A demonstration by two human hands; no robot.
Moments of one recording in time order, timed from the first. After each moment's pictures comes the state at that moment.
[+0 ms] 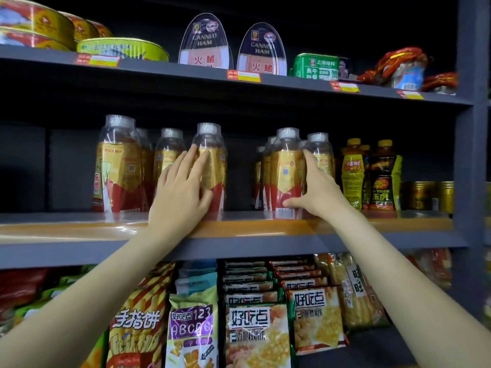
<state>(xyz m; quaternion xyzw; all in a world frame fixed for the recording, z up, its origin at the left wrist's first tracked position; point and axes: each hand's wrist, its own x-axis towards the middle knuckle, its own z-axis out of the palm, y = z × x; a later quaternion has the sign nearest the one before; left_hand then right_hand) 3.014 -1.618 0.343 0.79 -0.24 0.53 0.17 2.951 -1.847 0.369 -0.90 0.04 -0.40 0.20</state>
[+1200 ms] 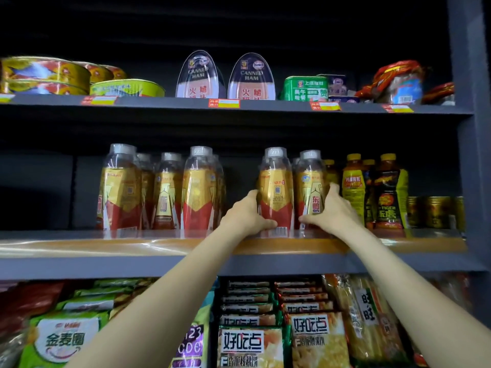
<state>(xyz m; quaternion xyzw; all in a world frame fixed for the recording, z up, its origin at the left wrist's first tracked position) 2.998 -1.738 0.368 0.89 -0.23 0.19 0.34 2.967 -1.910 0.365 -0.89 0.11 -0.36 0.25</state>
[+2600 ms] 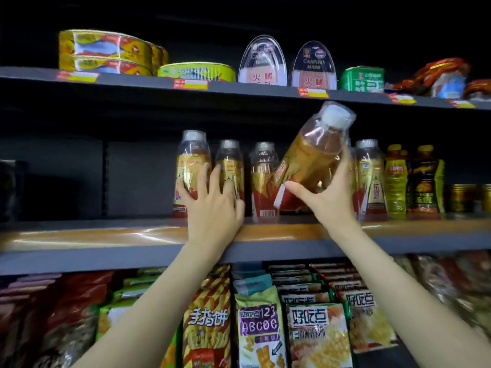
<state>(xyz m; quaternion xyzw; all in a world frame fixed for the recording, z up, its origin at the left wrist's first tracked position) 3.017 -1.554 0.330 0.81 -0.16 0.56 0.10 2.948 -1.732 0.354 -0.67 -0.18 -0.55 0.46</state>
